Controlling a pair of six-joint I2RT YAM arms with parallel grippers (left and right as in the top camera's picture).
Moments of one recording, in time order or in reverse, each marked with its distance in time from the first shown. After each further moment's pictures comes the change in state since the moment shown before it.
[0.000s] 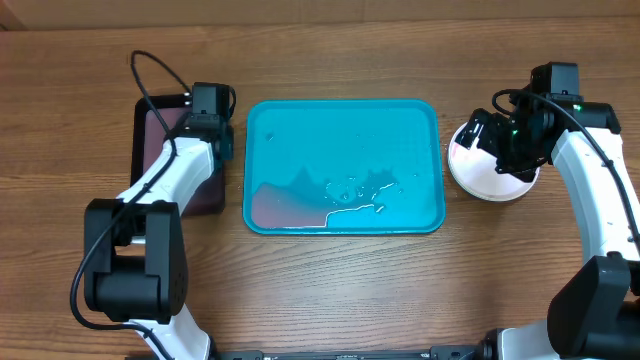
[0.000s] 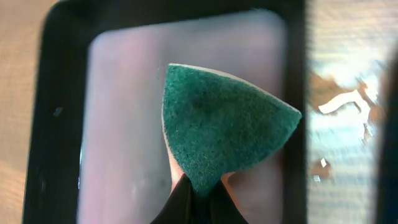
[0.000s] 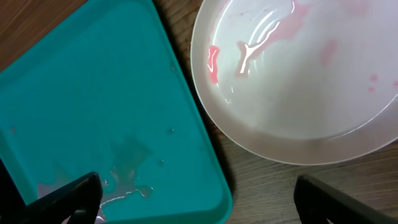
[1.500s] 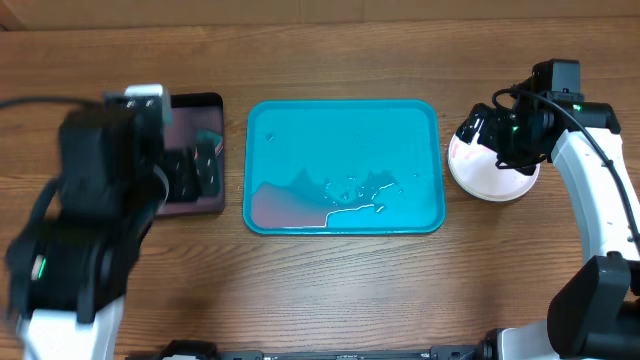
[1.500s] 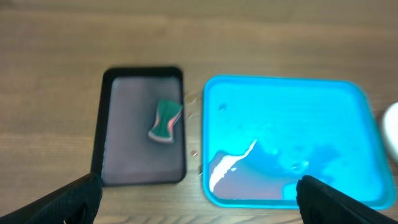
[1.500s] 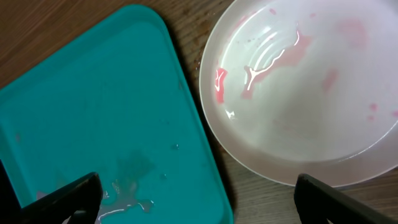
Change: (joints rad) left arm -0.025 -0.793 0.373 -0.825 0.362 -0.182; right arm 0.000 0.000 0.000 0.065 0.003 -0.021
